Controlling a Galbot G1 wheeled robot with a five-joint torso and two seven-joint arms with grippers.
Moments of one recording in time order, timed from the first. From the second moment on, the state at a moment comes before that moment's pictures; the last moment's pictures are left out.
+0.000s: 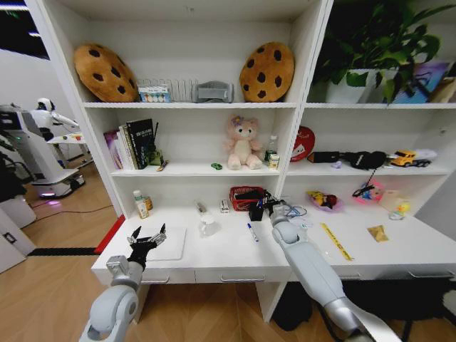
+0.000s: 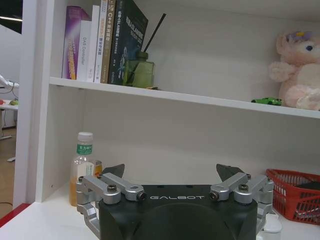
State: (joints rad) left arm 1.41 -1.29 -0.61 -2.12 -0.44 0.26 -0.13; right arm -0.61 1.17 0.15 1.25 0.25 -0.07 0.20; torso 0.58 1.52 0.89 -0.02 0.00
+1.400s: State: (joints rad) left arm 1.41 -1.29 -0.61 -2.12 -0.44 0.26 -0.13; right arm -0.63 1.20 0.10 1.24 0.23 -0.01 0.16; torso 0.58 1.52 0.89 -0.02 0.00
